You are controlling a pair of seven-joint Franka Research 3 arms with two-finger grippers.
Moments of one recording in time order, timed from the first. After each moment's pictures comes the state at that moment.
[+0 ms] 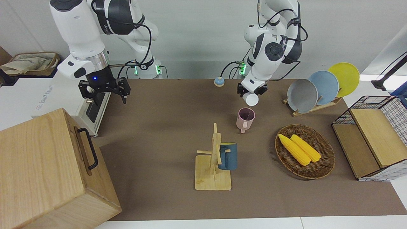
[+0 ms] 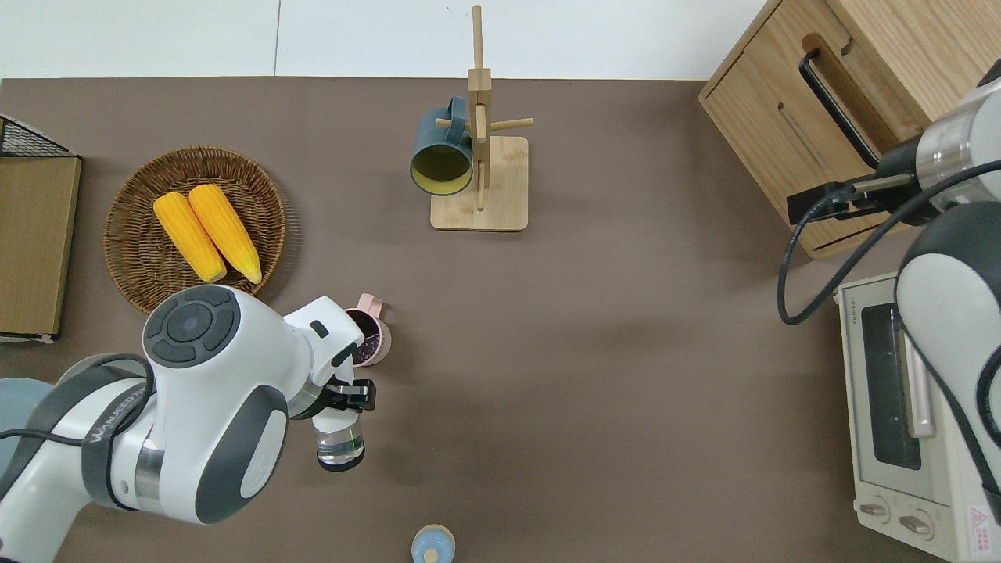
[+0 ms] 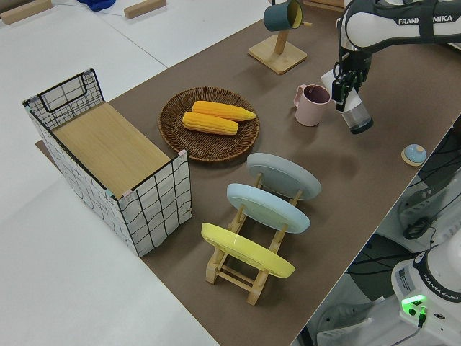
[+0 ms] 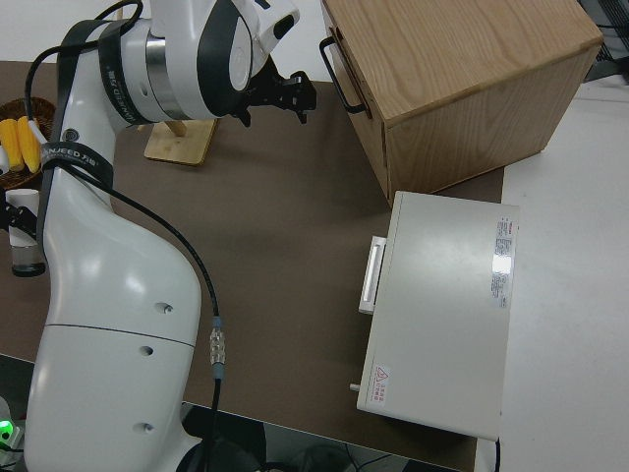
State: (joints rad) left arm 0.03 -0.09 -0.37 -2.18 -0.15 1.88 -0.21; right arm -0.10 0.18 0.18 -1.42 -0.07 1.69 -0.03
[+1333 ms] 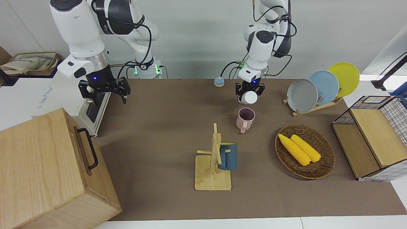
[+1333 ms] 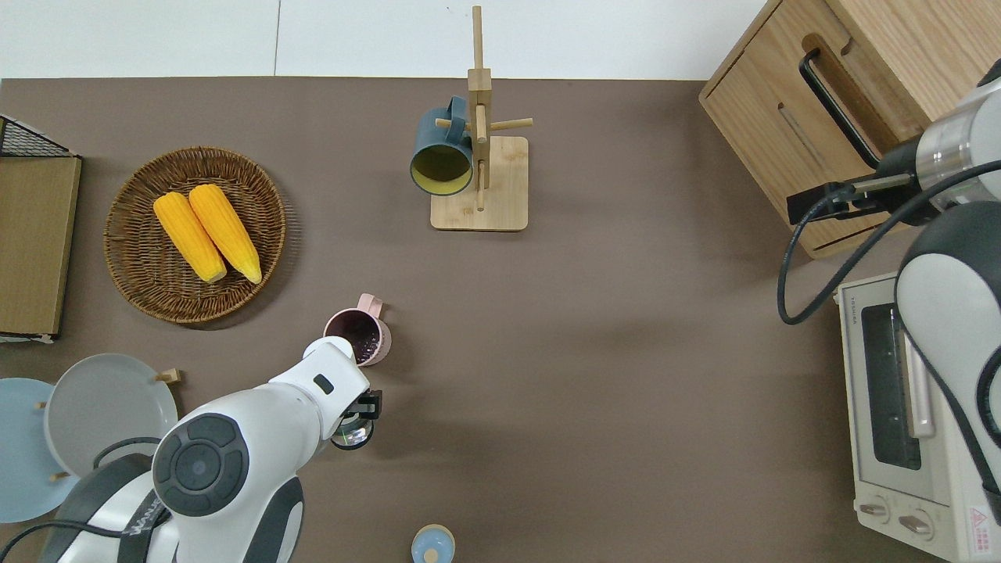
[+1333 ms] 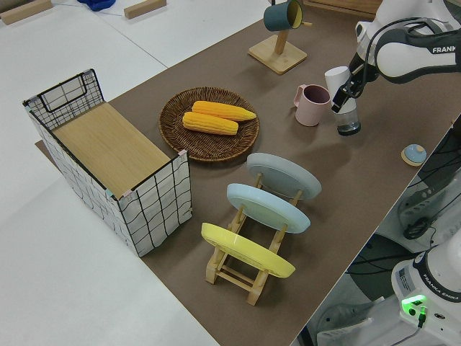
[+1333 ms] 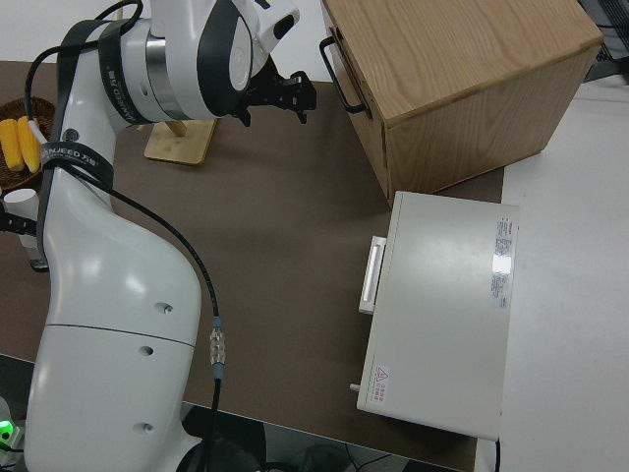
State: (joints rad) left arm 0.02 -0.28 -0.41 -2.46 -0.14 2.31 -0.23; right arm -0.10 0.18 0.18 -1.42 -0.07 1.69 -0.03
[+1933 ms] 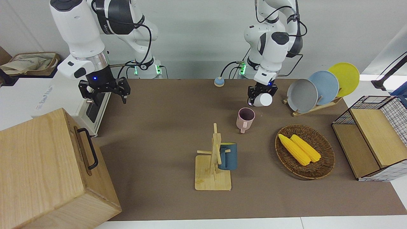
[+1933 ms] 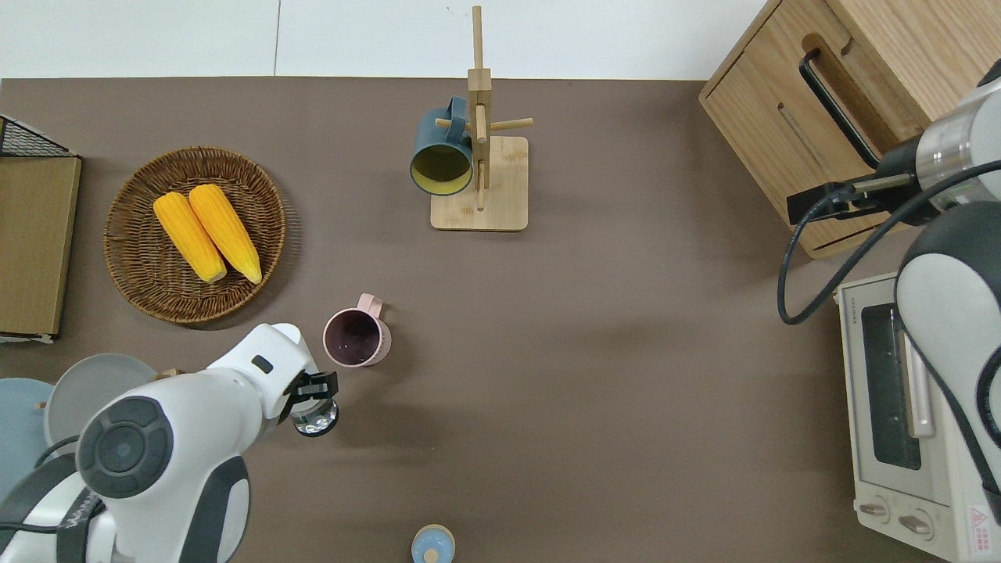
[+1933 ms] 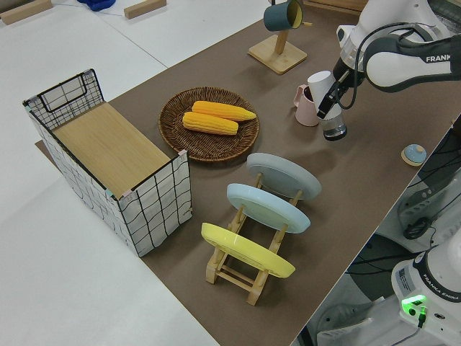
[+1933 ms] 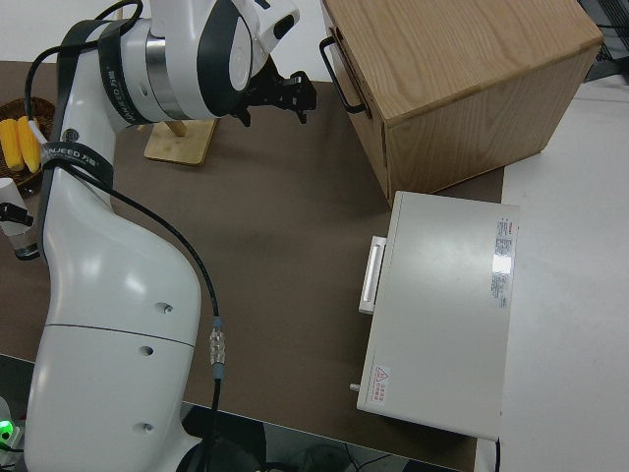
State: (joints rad) left arm 0.15 -0.29 -0.39 -2.46 -0.14 2.32 -0.24; right arm -0.10 0.18 0.18 -1.42 -0.07 1.69 -0.03
